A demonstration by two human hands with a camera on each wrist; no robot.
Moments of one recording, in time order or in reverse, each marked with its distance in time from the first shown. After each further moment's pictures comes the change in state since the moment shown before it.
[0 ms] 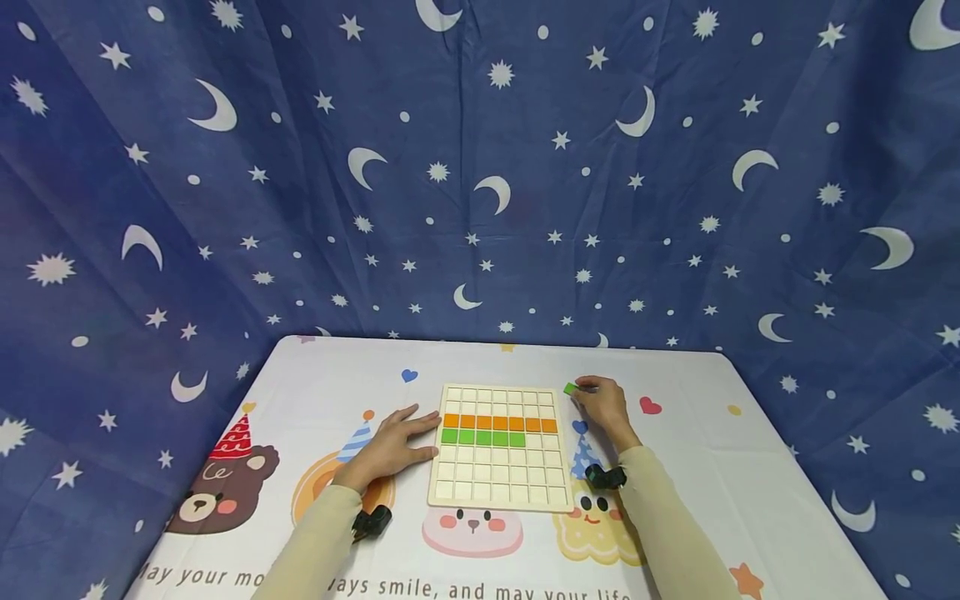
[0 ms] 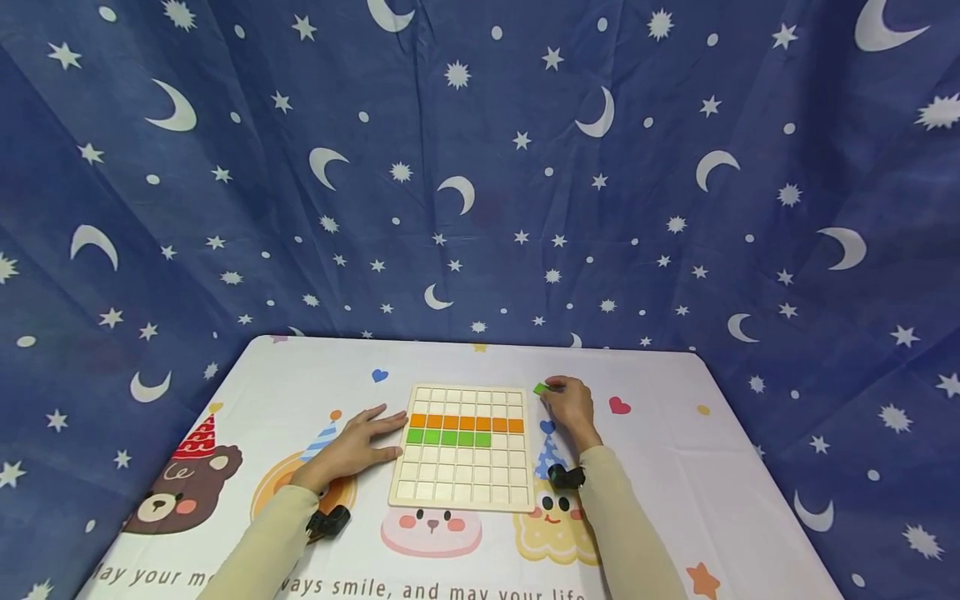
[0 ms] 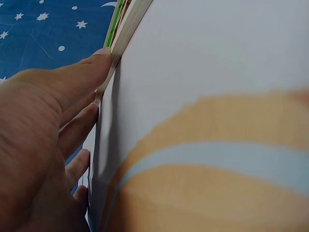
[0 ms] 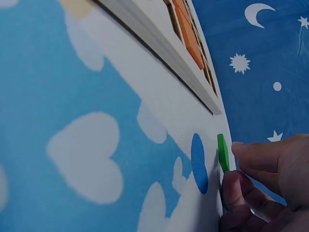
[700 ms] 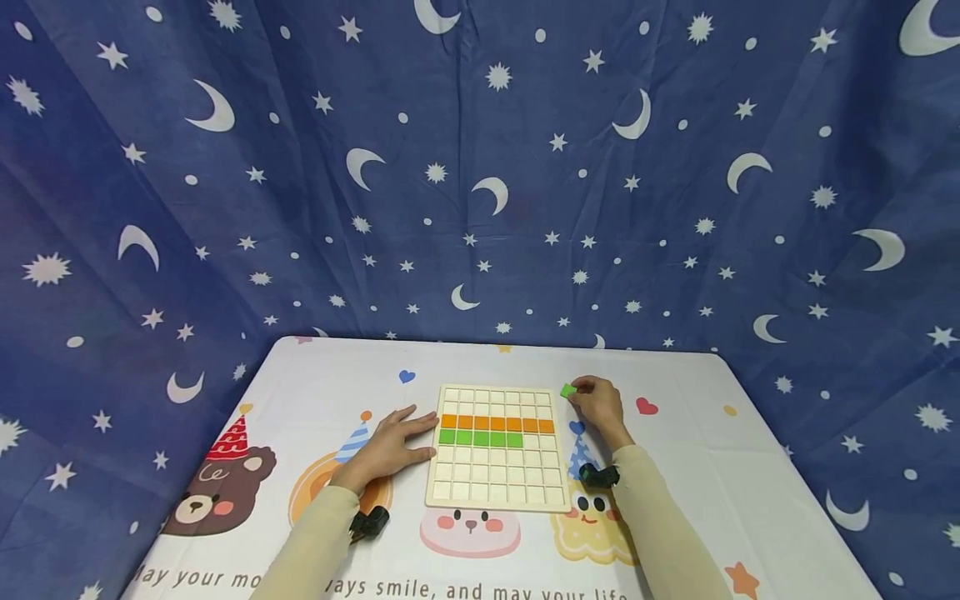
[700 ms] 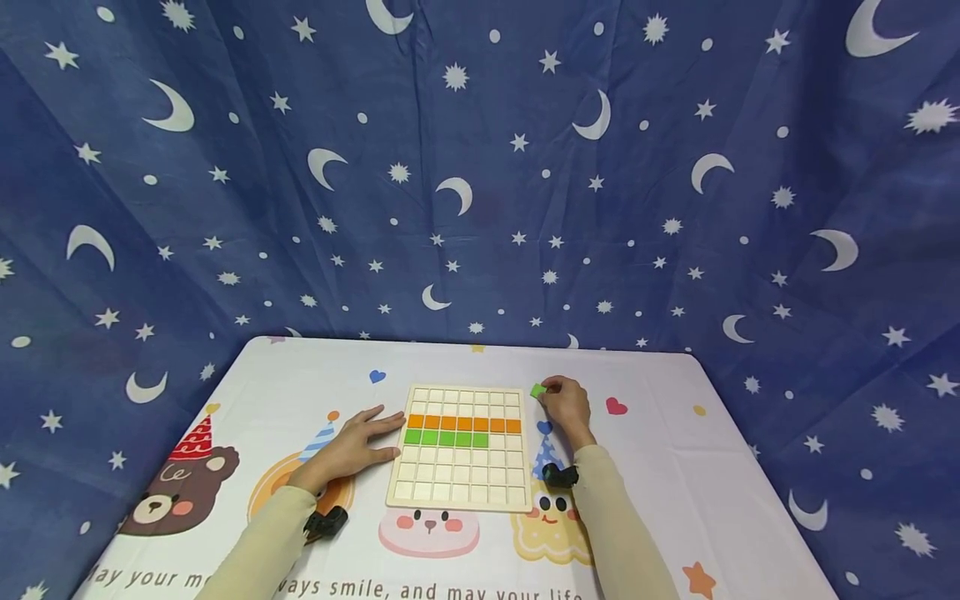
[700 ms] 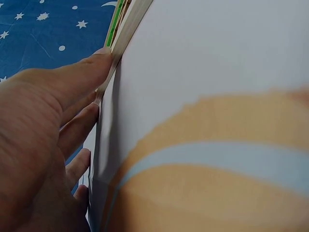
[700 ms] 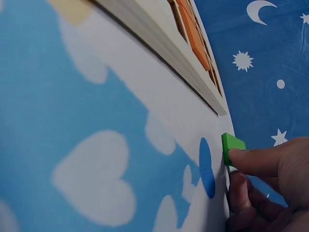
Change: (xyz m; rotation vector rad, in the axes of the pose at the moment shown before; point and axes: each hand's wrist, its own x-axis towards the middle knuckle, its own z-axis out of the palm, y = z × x) left_hand 0.001 -0.001 0.002 0.006 0.008 -0.002; right_hand 0.000 0.000 0.004 -0.043 0.054 0.003
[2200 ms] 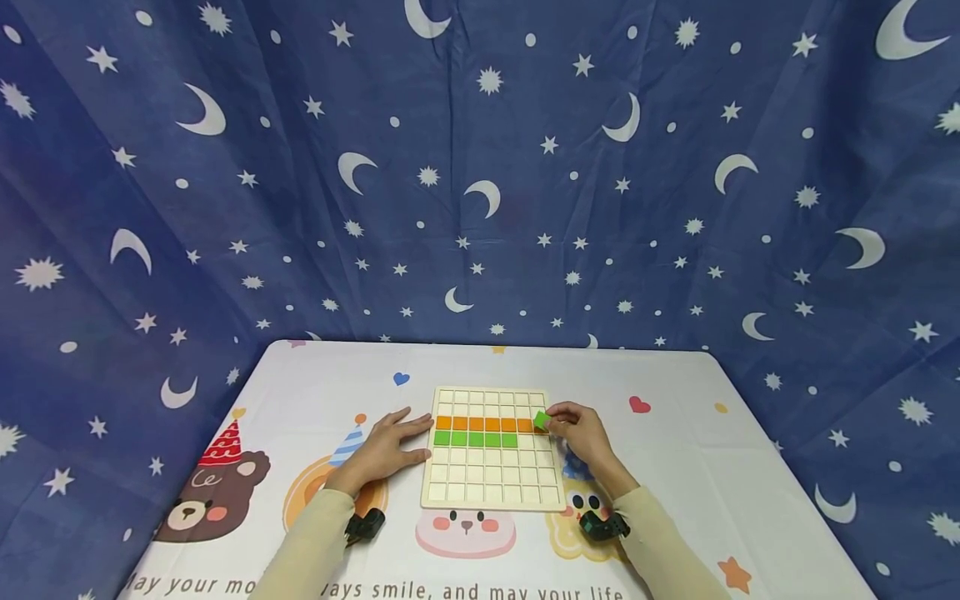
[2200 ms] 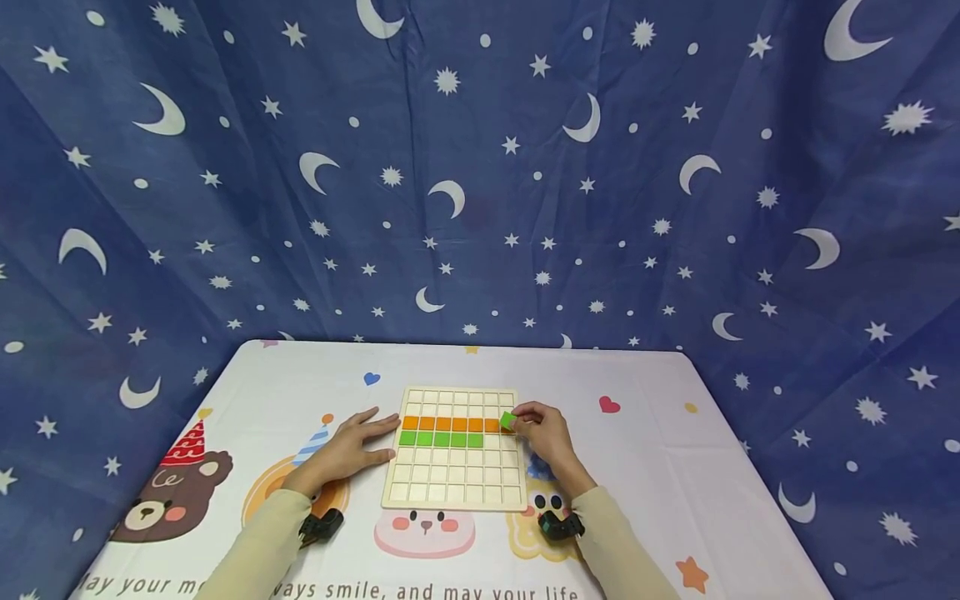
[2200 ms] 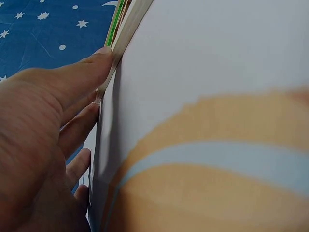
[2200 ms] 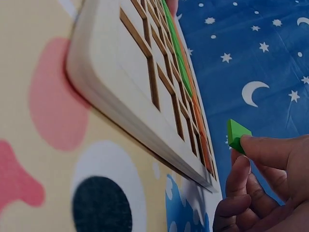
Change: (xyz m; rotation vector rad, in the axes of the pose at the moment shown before) left_hand 0.000 -0.001 0.000 0.011 -0.003 0.016; right_hand -0.070 -0.013 0.002 0.398 -0.213 0.009
